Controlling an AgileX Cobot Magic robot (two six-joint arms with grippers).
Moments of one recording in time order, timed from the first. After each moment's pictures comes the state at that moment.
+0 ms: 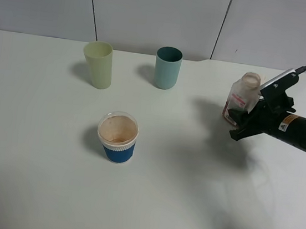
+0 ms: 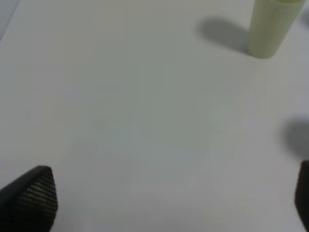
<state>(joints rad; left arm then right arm) 0.01 -0.01 -0.51 0.01 1.06 -0.03 -0.02 1.95 -0.50 -0.46 -0.92 -0.27</state>
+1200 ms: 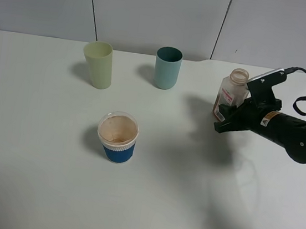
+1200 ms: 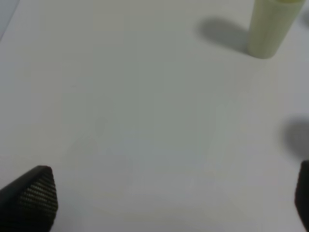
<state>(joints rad) 0.01 -0.01 -0.51 0.01 1.06 -0.03 0.17 1.94 -0.51 -0.17 -0.83 -0.22</state>
